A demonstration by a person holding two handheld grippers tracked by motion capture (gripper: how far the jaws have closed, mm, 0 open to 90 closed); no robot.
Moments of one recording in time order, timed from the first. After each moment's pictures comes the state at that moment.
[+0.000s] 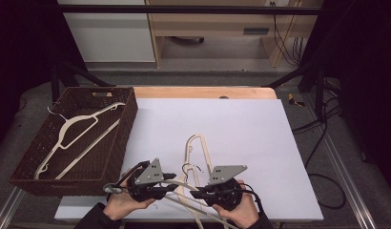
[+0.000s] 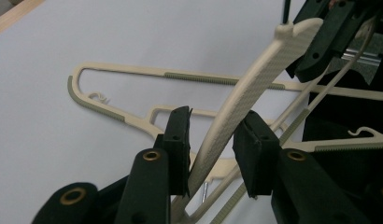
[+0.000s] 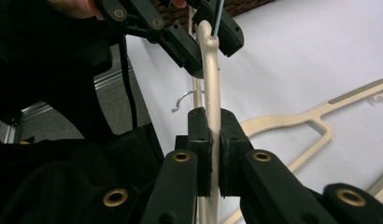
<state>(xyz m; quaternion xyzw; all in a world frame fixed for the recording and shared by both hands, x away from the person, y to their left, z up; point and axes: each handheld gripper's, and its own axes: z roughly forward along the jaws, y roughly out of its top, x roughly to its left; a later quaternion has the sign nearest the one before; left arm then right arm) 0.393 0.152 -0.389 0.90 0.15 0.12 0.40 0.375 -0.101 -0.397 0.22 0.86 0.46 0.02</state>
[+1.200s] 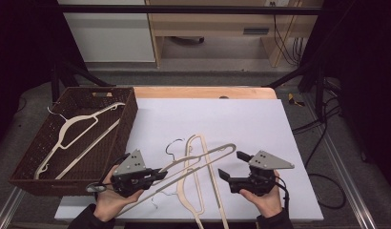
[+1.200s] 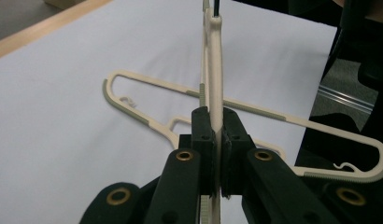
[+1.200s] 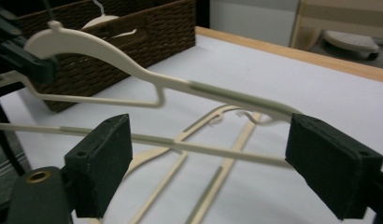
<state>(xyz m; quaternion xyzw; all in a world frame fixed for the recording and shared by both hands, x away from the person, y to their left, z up) 0.392 0.187 -0.356 0.85 0.23 0.12 0.46 0.390 -0.180 -0.384 0.36 0.74 0.53 0.20</state>
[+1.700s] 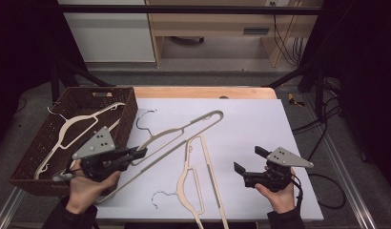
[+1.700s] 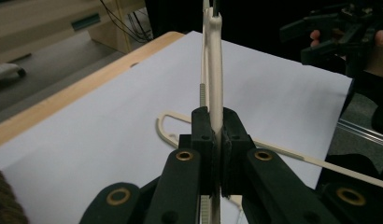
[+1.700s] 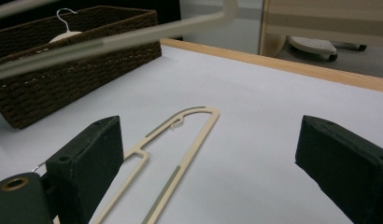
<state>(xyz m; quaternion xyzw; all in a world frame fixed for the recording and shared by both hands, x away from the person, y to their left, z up) 0.397 0.228 -0.282 0.81 0.24 0.18 0.50 0.395 -0.212 -0.383 0.39 0.72 0.53 0.22</state>
